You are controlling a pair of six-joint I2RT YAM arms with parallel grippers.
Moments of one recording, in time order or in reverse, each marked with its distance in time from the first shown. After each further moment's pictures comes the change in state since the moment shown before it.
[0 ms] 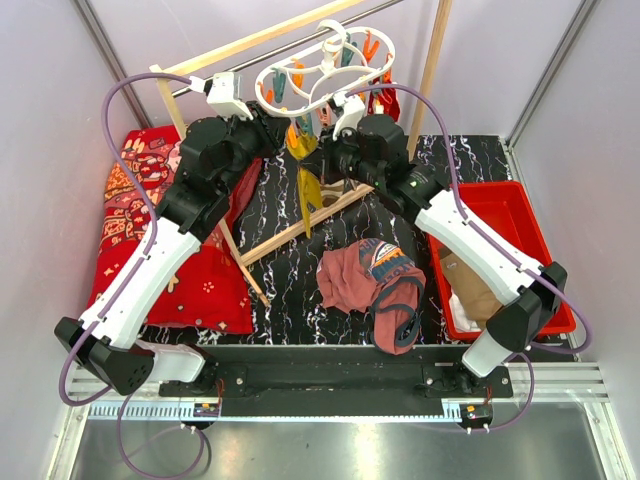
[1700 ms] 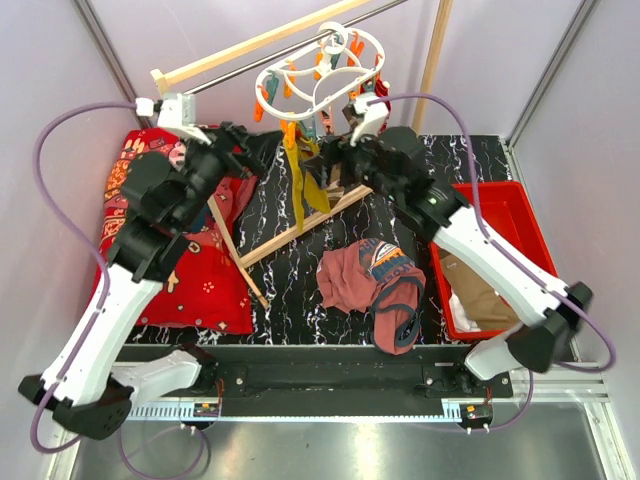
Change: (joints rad) left arm 0.001 -0.226 -0.066 -0.027 0.084 -0.024; right arm 0.010 -0.098 -0.095 0.087 0.100 -0.054
